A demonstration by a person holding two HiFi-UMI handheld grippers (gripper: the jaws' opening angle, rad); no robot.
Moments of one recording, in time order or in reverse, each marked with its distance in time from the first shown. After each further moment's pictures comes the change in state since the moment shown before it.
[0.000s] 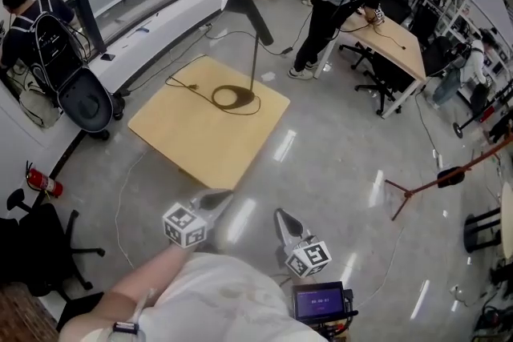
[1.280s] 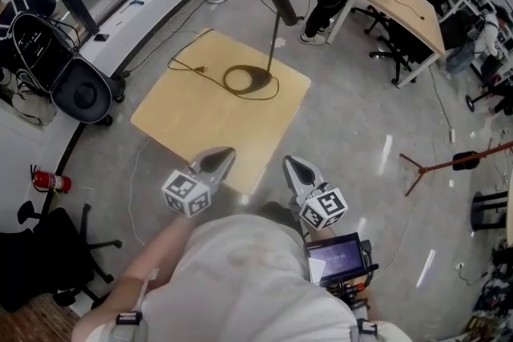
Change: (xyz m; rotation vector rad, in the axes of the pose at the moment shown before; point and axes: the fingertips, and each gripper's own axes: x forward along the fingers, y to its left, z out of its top) left arm 0.033 0.148 0.068 -0.017 -0.047 0.068; right arm 0.174 -0.047 0.044 -0.055 0.047 0.058
